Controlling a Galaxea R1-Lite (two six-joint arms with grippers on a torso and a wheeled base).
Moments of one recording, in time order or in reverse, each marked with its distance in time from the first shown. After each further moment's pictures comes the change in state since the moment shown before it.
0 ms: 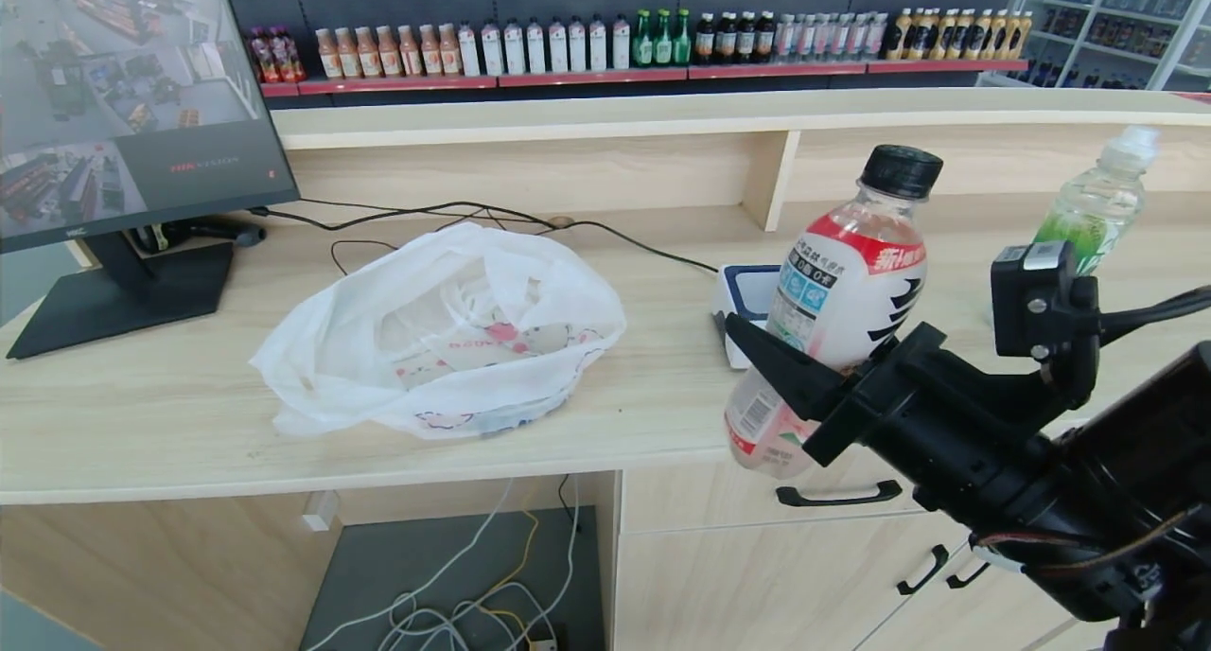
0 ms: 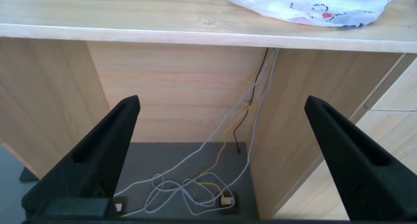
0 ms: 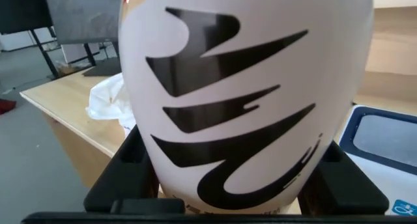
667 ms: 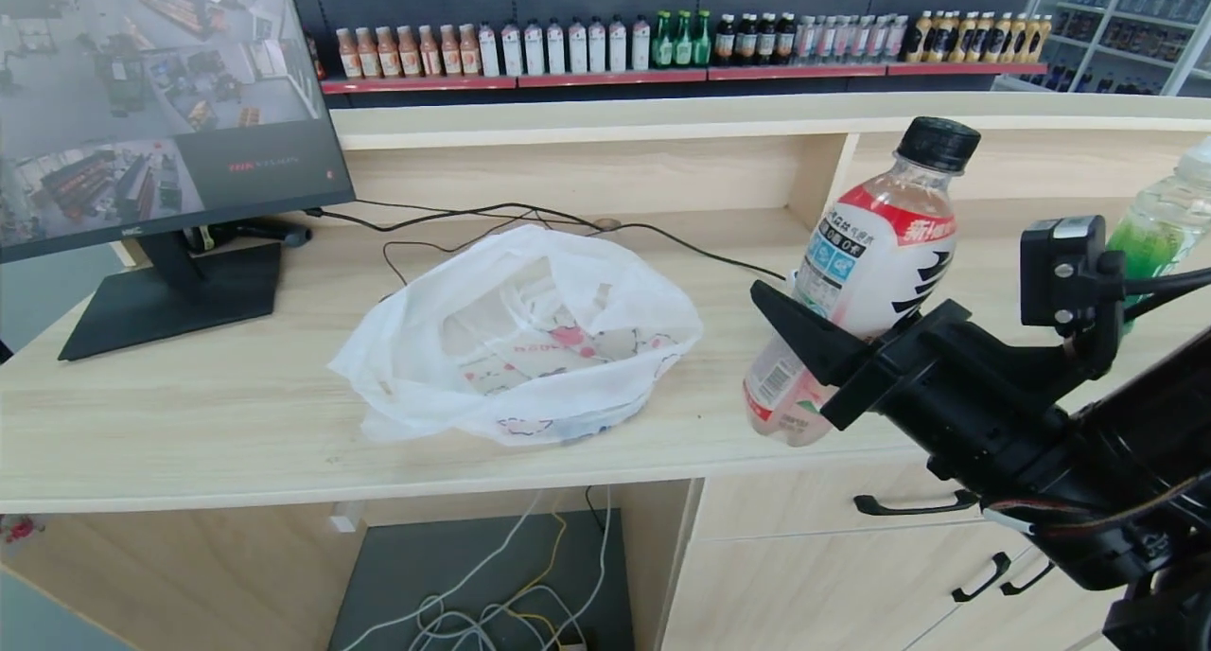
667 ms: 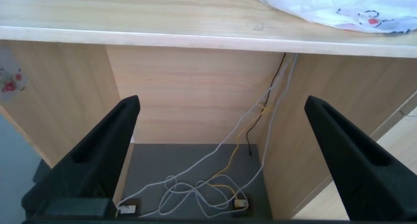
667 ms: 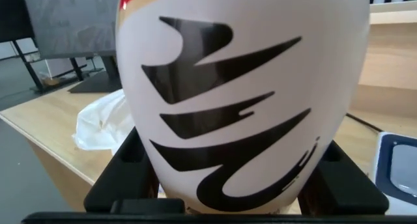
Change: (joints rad) left arm 0.000 0.000 0.000 0.000 0.000 -0.001; right arm -0.044 -0.011 -0.019 0.000 0.000 0.009
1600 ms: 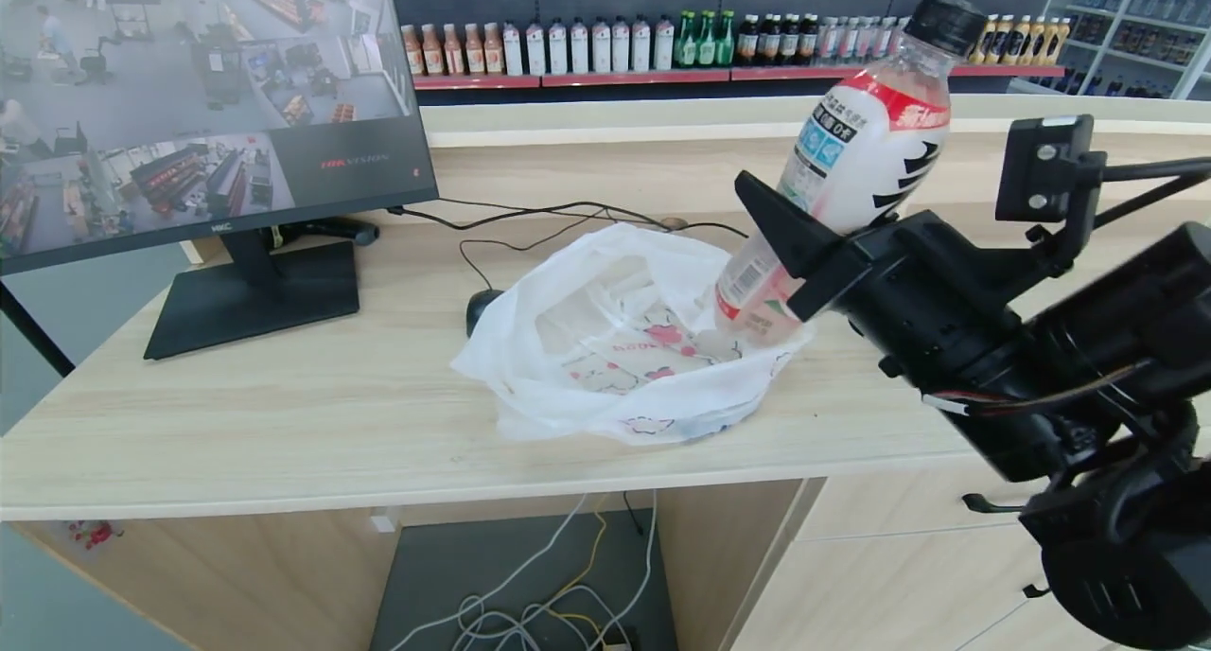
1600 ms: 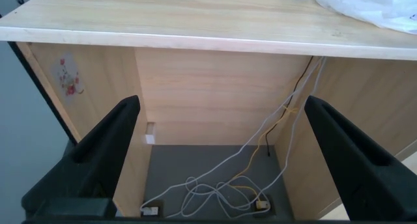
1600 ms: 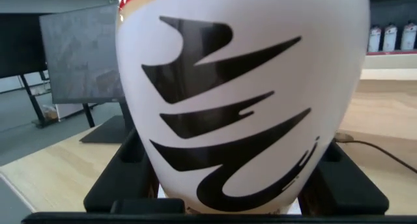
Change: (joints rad) left arm 0.000 0.000 0.000 0.000 0.000 0.001; right arm -0.021 0.091 -0.265 -0.001 0.002 0.016
